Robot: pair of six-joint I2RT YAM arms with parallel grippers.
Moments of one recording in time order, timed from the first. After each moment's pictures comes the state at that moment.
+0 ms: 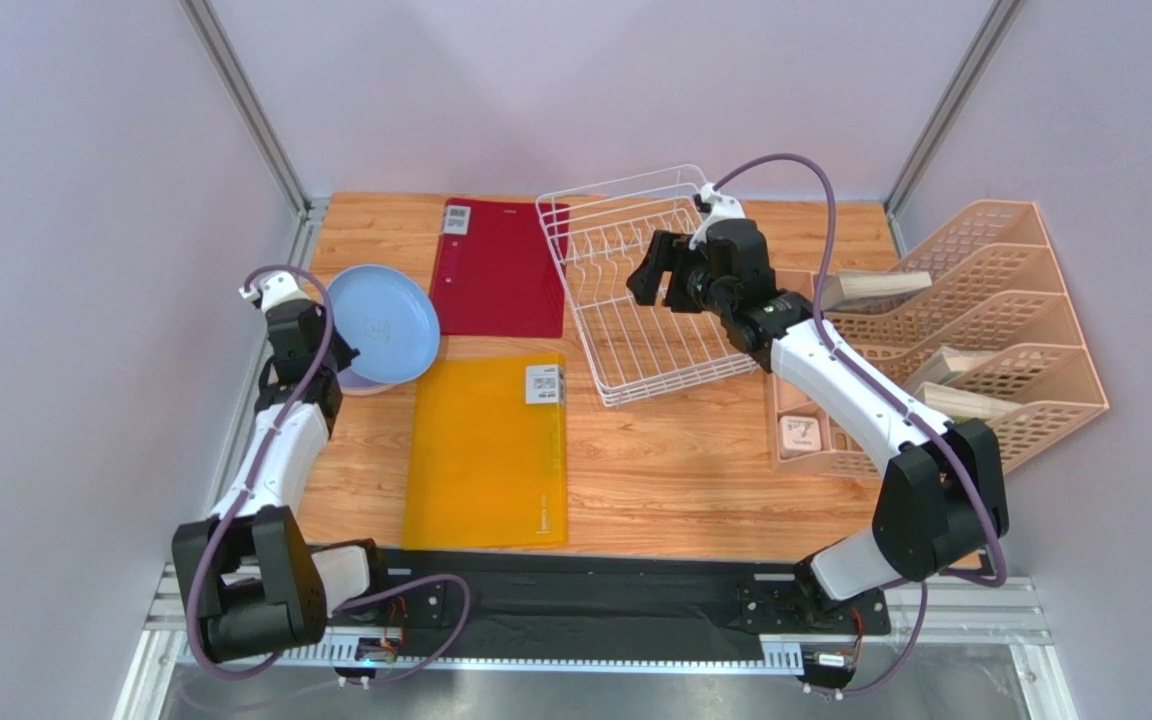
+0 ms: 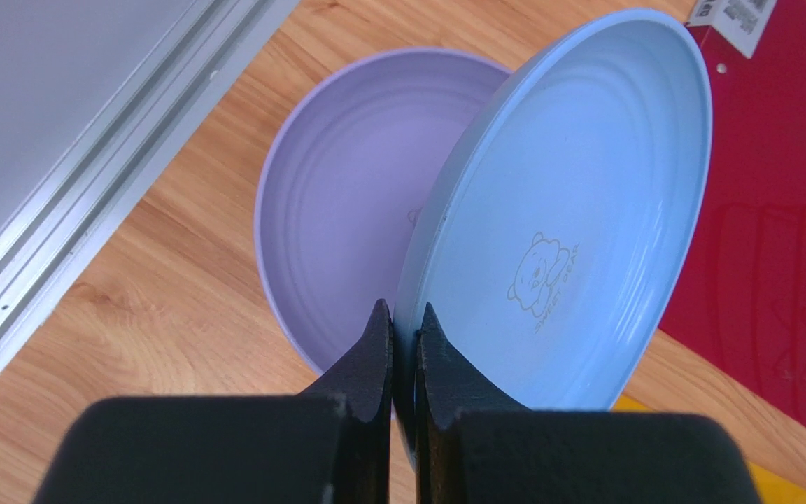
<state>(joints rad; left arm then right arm) 0.20 1.16 0.68 -0.02 -0.17 -0.33 0.44 1.49 1.19 -0.16 -0.06 0.45</state>
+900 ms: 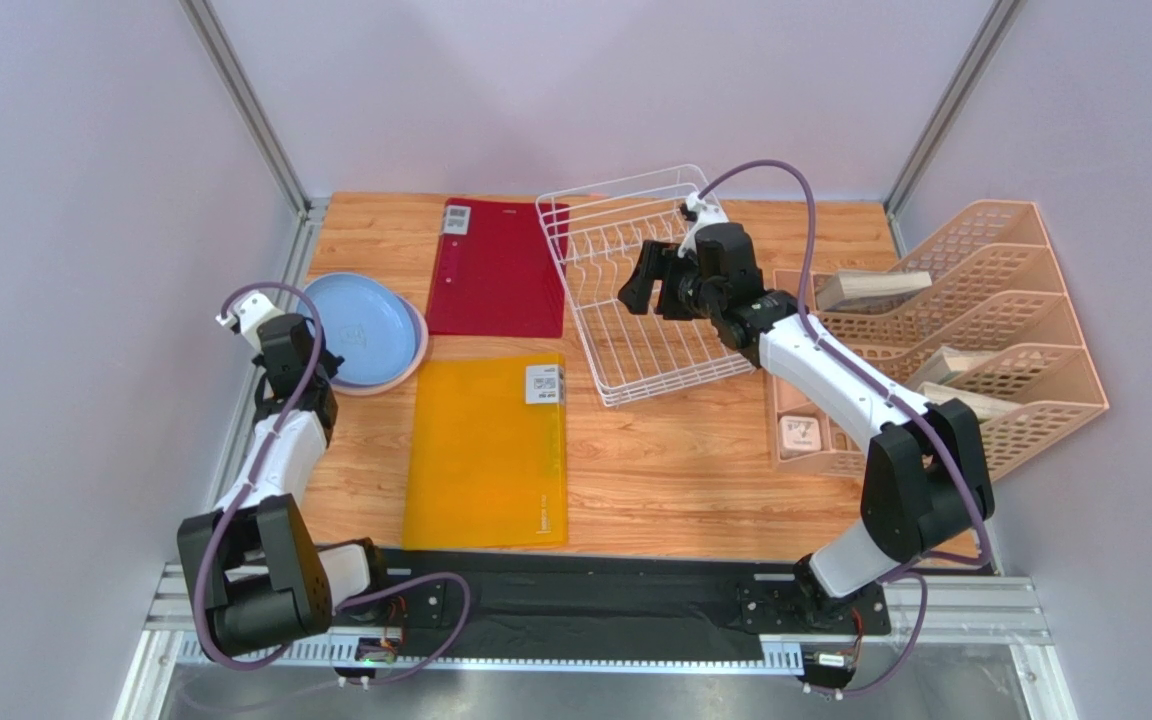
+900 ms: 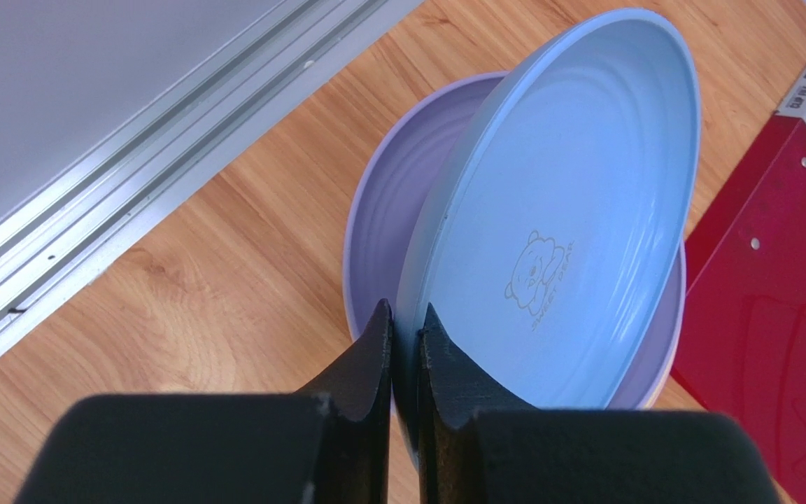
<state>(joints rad) 0.26 1.18 0.59 0.10 -0.25 -0.43 0.44 1.55 1.19 -0.16 -0.13 0.45</state>
